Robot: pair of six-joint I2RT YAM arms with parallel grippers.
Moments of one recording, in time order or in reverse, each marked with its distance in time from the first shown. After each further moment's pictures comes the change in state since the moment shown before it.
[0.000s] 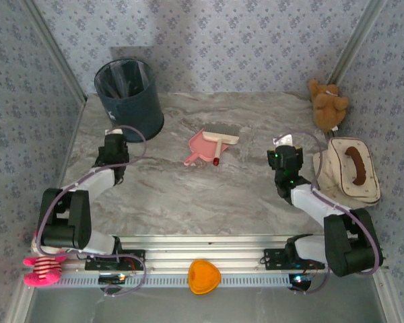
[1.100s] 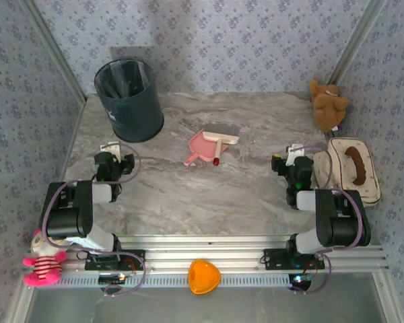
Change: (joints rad) left arm 0.125 0.095 -0.267 0.571 0.413 -0.050; right arm -0.249 0.216 -0.184 0.505 -0.442 0.076
